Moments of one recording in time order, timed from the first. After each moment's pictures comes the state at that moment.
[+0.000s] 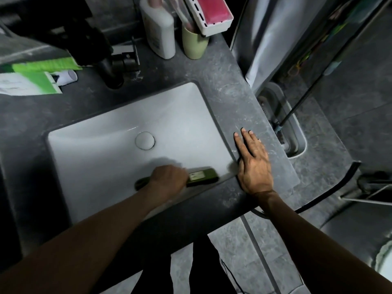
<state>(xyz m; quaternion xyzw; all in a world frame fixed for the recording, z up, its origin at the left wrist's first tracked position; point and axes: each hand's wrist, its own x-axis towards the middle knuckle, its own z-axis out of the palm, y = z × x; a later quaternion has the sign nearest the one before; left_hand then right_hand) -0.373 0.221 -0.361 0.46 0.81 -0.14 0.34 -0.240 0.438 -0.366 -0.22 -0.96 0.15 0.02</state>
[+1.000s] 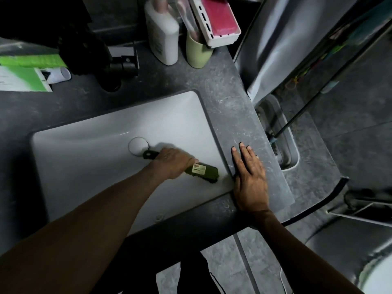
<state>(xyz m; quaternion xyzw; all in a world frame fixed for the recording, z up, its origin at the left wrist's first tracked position) -0.440 0.263 -0.406 0.51 0.80 0.04 0.32 -0.242 0.440 -0.366 -0.21 -0.96 0.16 0.02</state>
